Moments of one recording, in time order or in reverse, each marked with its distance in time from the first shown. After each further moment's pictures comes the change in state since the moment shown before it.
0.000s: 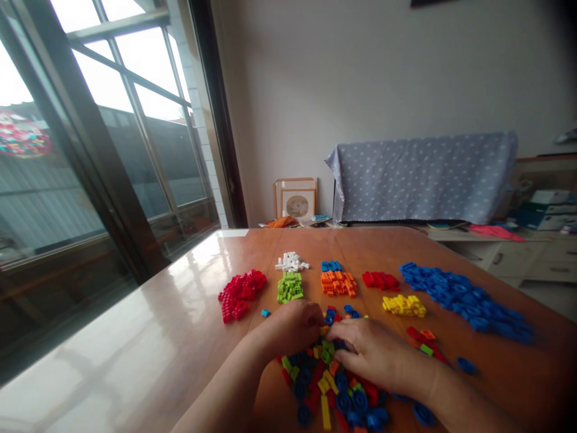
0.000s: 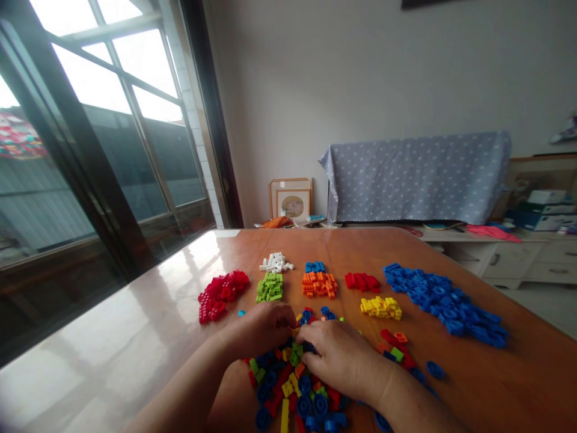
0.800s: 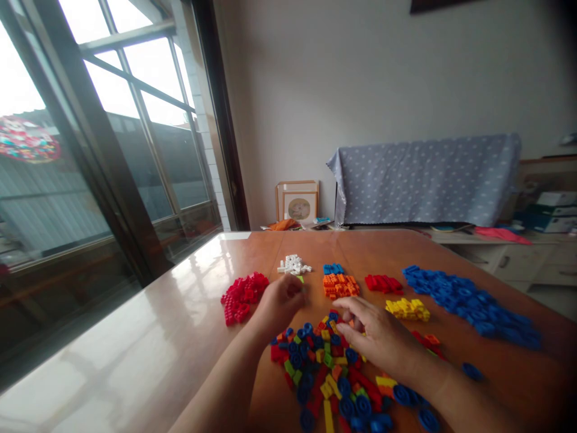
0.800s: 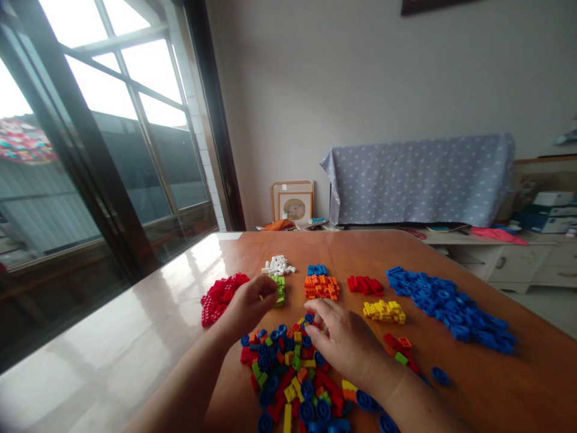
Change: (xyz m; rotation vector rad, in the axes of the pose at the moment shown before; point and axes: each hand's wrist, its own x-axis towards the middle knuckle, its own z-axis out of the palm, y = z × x) left_hand 0.007 -0.035 -0.005 -0.355 0.546 -0.104; right_hand 0.009 0.017 0.005 0.115 0.369 0.027
